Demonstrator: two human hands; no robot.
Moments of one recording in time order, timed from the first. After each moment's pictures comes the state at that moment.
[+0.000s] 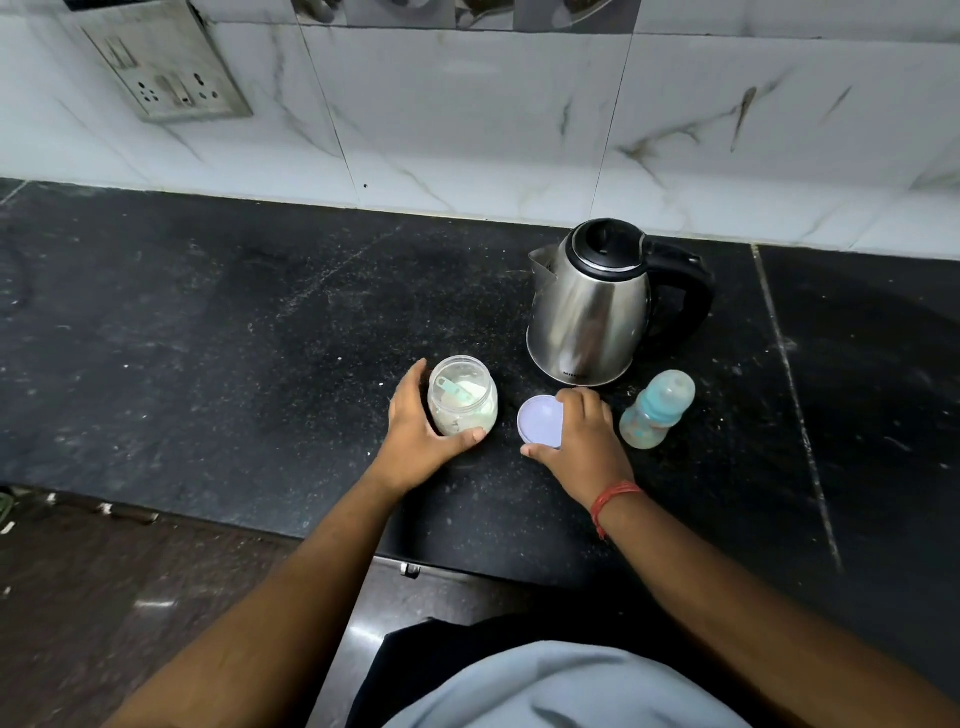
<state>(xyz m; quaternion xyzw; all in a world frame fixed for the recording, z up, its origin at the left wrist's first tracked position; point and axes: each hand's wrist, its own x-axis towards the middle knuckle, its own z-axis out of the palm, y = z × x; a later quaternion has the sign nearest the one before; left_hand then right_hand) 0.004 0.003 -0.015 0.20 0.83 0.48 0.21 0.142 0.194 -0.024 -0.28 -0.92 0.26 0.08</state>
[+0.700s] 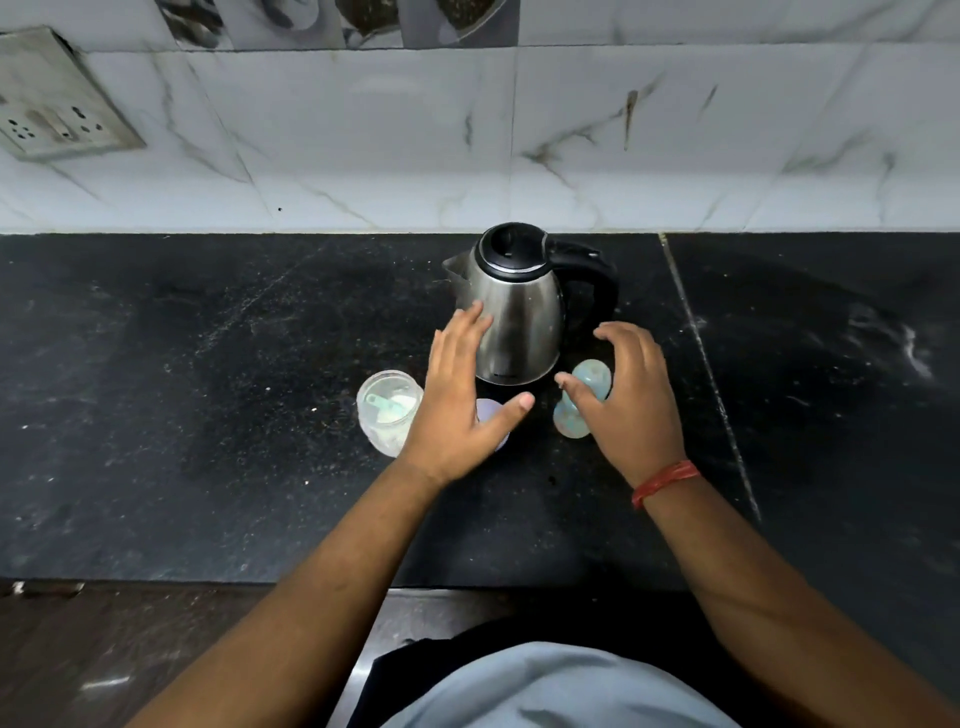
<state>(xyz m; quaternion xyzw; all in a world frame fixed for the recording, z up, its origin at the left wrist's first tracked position) 0.058 0.104 0.053 0.49 0.74 0.46 0.04 0.204 0.254 0.072 -0.31 -0.87 0.25 0.29</state>
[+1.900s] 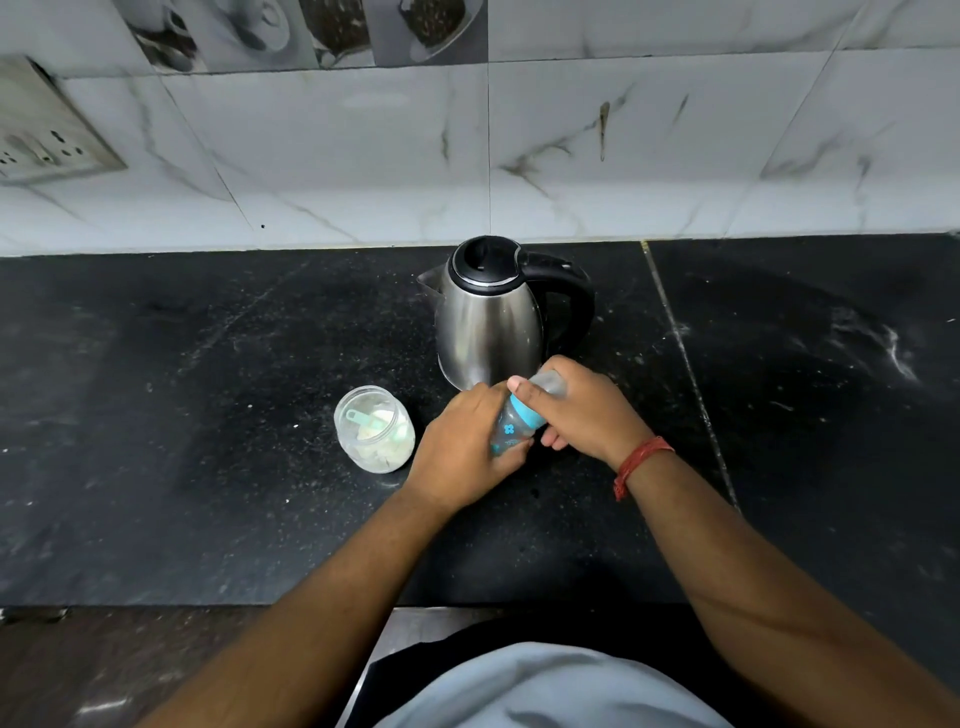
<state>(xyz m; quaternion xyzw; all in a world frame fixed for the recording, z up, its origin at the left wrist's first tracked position) 0.081 0.122 0.029 0.52 0.79 0.32 0.06 0.186 0.263 0.090 -0.34 -0.81 0.47 0.04</state>
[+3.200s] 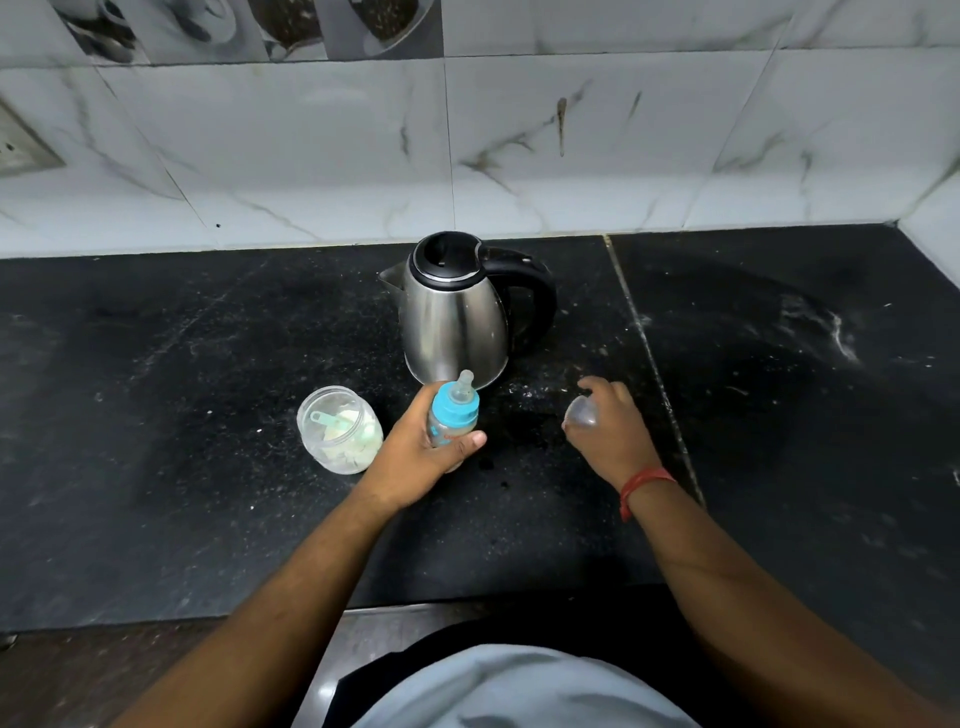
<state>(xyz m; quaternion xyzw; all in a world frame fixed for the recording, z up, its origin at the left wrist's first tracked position) 0.071 0.107 0.017 0.37 0.68 0.54 0.32 0.247 0.305 0.010 -0.44 -0.82 0.35 0.11</state>
